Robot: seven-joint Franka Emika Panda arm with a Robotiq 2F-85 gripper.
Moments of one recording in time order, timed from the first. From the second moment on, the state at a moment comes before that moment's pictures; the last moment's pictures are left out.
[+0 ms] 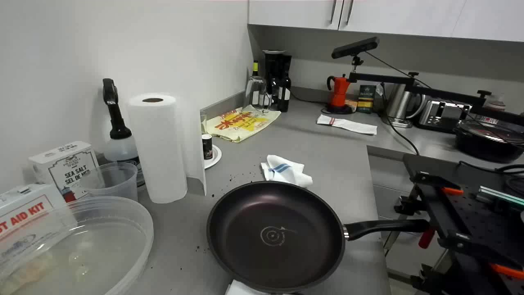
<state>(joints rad) 0.02 -0.37 -0.03 -2.25 0.14 1.65 -0.02</state>
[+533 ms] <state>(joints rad) -0.02 -0.32 -0.05 -2.26 0.14 1.79 -0.02</state>
